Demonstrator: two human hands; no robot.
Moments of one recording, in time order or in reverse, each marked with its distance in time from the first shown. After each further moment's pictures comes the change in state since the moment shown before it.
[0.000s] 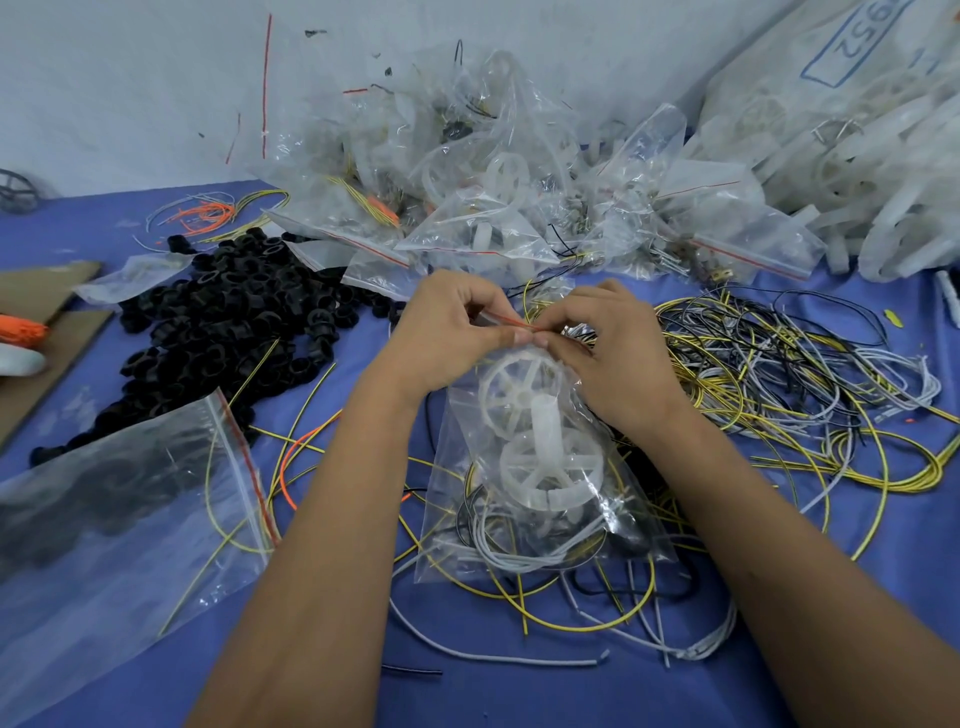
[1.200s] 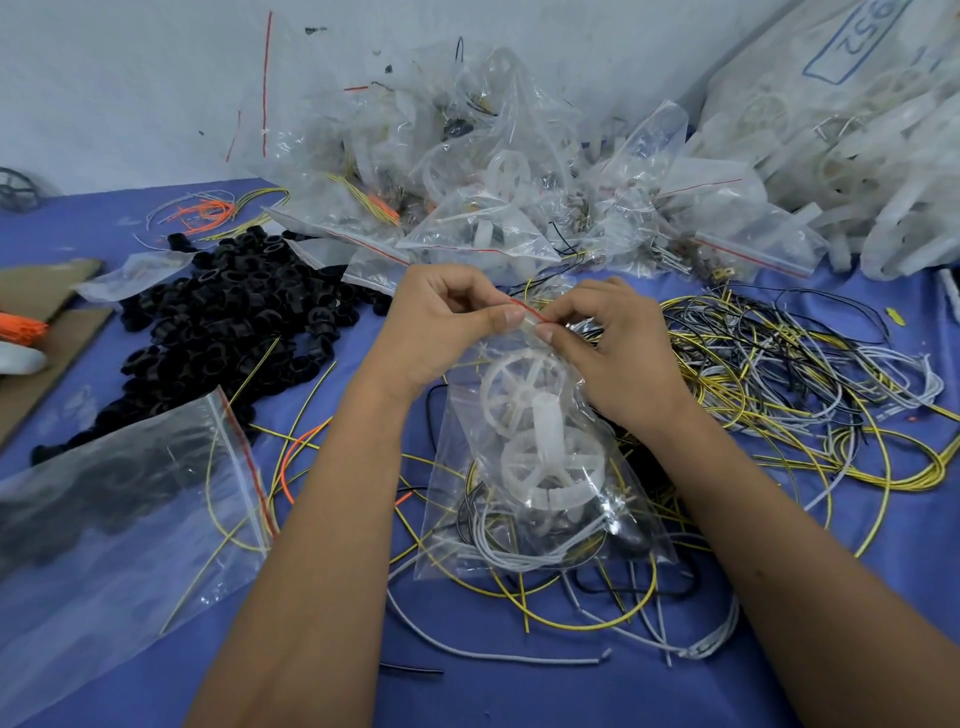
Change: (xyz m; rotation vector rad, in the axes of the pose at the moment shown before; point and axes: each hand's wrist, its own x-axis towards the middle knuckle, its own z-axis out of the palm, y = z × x) left_hand -0.009 0.007 -0.002 -0.272 0.112 0.016; right_hand 0.000 -0.004 -0.001 0.072 0.036 0.062
